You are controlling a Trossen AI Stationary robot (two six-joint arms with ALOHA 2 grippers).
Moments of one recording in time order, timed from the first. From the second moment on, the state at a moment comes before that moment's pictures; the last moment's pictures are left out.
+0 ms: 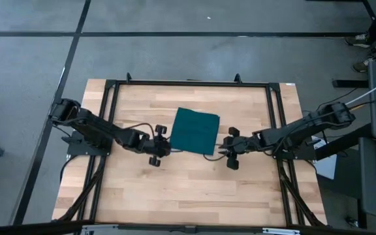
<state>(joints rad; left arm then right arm) -0.23 1.49 0.77 -0.28 -0.45 0.17 0.24 1.32 0.47 0.05 0.20 0.27</state>
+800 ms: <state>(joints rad) -0.15 1.72 0.77 -0.04 -0.21 0.19 0.26 1.56 0.61 0.10 0.18 0.25</state>
